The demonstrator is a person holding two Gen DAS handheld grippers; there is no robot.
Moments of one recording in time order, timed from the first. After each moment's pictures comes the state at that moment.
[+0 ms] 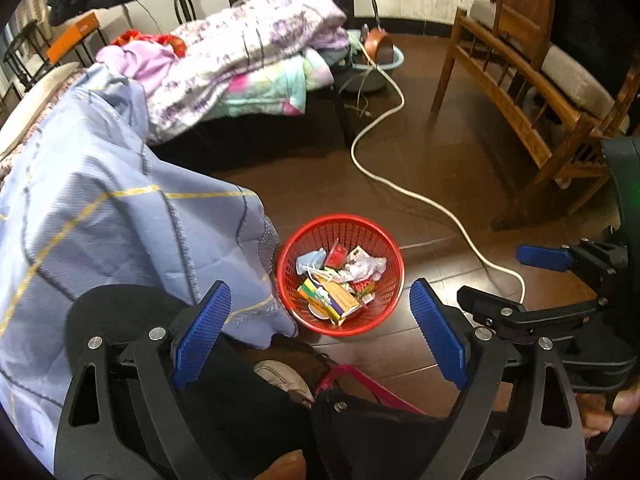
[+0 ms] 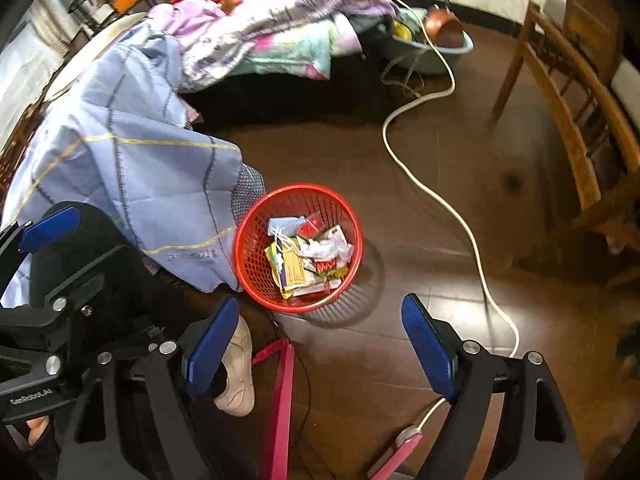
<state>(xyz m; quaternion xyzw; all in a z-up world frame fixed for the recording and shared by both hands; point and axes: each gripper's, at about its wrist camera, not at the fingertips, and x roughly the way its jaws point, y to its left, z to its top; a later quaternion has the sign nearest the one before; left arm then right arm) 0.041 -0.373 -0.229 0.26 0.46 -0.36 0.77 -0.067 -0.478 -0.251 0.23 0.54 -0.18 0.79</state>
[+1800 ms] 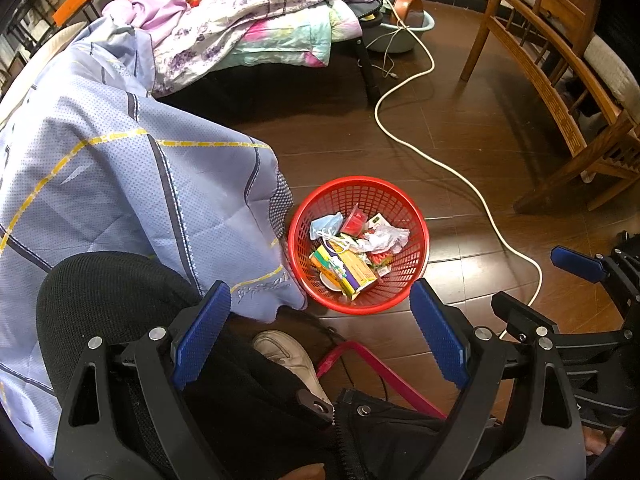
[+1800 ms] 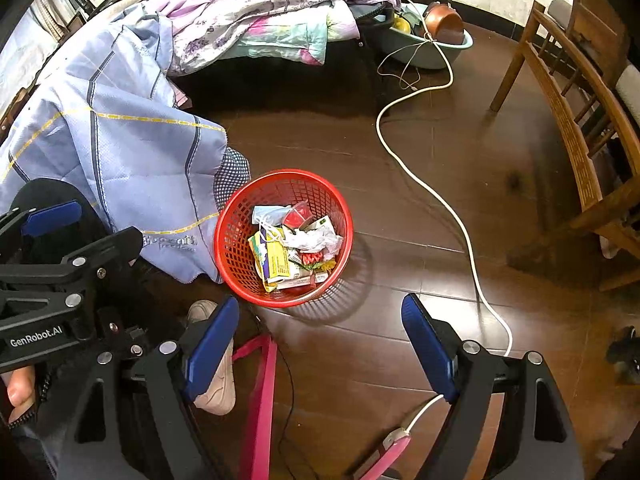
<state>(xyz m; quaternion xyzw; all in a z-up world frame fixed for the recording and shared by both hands) 0.062 -0.375 -0.261 0.26 0.52 -0.30 0.75 -0.062 -0.473 -0.277 0.20 0.55 -0.19 0.79</state>
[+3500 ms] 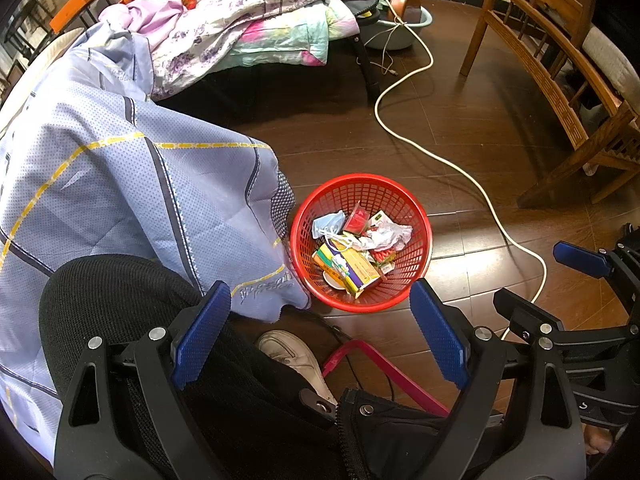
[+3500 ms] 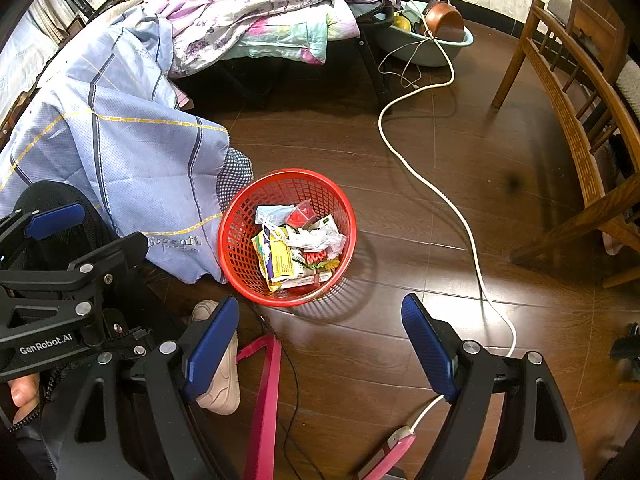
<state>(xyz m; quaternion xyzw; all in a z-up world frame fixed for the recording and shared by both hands) 0.057 -0.374 -0.263 0.28 0.52 -0.30 0.75 -0.061 -0.474 -0.277 0.20 0.55 -0.18 0.79</state>
